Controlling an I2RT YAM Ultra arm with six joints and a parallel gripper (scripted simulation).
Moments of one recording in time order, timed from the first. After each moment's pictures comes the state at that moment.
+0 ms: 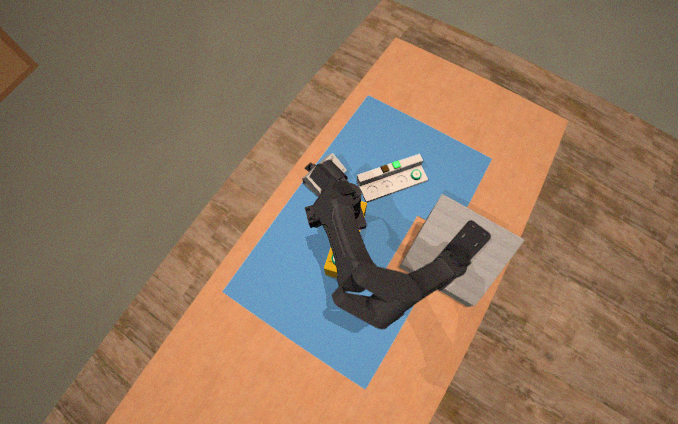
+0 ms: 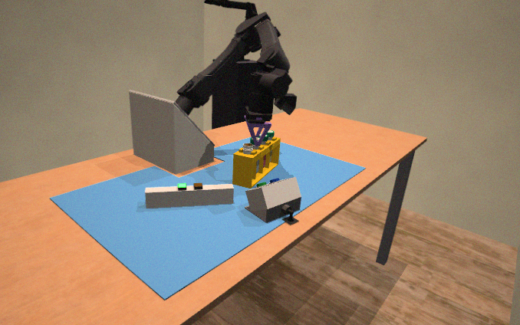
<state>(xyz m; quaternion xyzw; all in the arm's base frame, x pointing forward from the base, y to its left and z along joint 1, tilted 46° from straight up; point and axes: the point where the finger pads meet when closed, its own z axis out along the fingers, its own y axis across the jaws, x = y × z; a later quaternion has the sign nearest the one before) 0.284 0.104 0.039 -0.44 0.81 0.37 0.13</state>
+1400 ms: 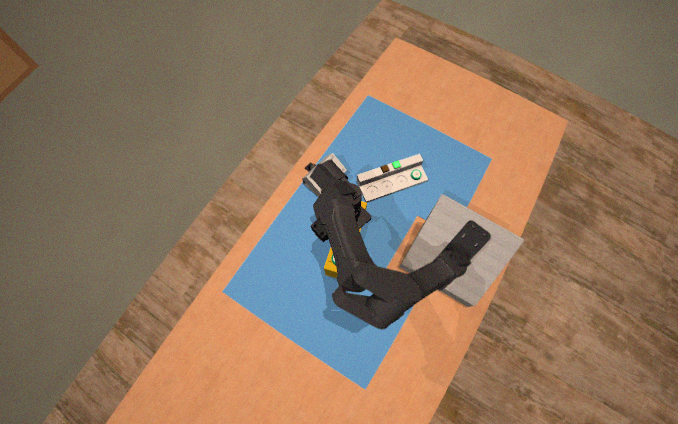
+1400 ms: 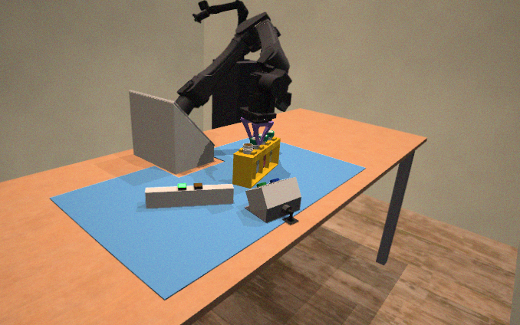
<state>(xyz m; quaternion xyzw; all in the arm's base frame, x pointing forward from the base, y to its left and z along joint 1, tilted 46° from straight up) 0.283 0.104 0.039 -0.61 0.69 0.33 0.21</state>
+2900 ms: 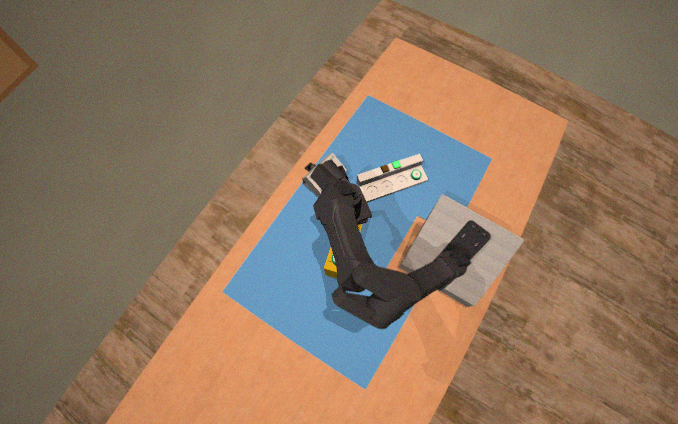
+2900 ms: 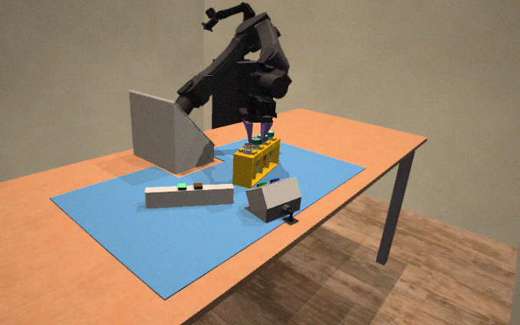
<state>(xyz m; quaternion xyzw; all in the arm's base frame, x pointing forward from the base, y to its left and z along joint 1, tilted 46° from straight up) 0.283 0.104 0.038 0.23 0.89 0.36 -0.15</state>
